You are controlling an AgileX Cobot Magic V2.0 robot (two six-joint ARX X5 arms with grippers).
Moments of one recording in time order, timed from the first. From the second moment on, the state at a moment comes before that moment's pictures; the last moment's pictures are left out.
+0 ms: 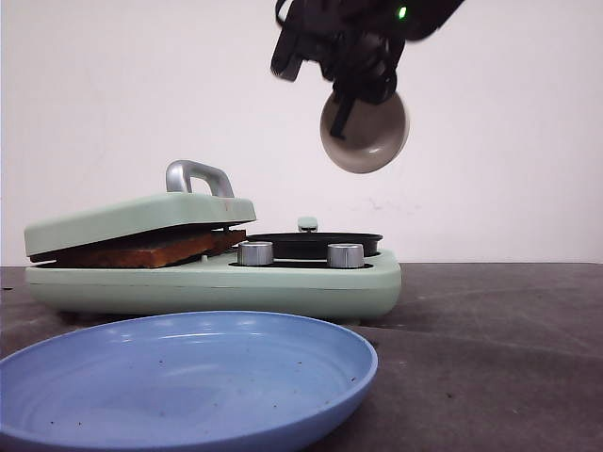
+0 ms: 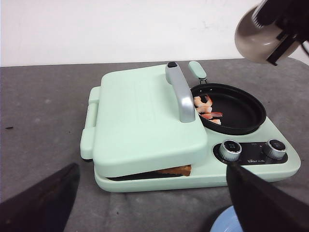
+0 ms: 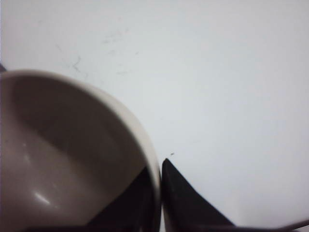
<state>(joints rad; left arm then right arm) -0.24 0.38 0.58 -0.44 0.08 -0.07 0.65 1.90 1.41 0.58 0.98 -1.12</state>
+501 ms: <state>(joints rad) -0.24 0.38 0.58 -0.45 0.08 -0.07 0.54 1.54 1.41 -0.20 0.82 -0.52</state>
